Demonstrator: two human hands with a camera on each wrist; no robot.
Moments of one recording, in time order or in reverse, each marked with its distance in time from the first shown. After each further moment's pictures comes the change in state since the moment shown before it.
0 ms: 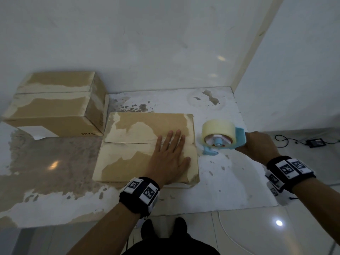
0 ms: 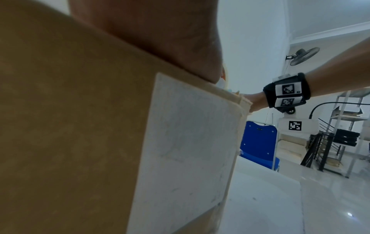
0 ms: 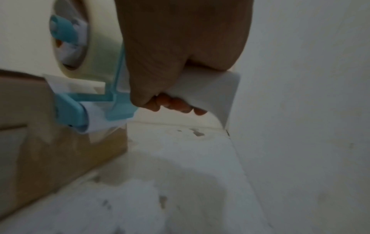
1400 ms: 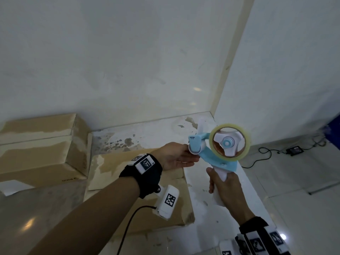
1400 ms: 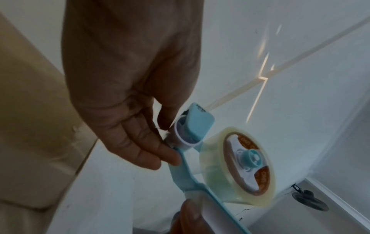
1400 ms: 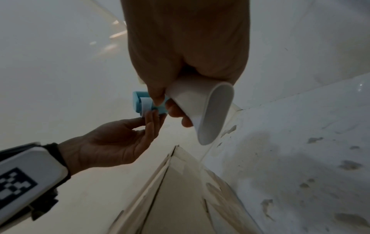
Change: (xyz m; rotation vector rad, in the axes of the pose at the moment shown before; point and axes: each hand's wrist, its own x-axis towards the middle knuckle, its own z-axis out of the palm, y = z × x) left_hand 0.123 0.019 -0.102 -1.530 -0.600 -0.508; right_hand -0.032 -0.125 -0.032 1.247 0.312 0.553
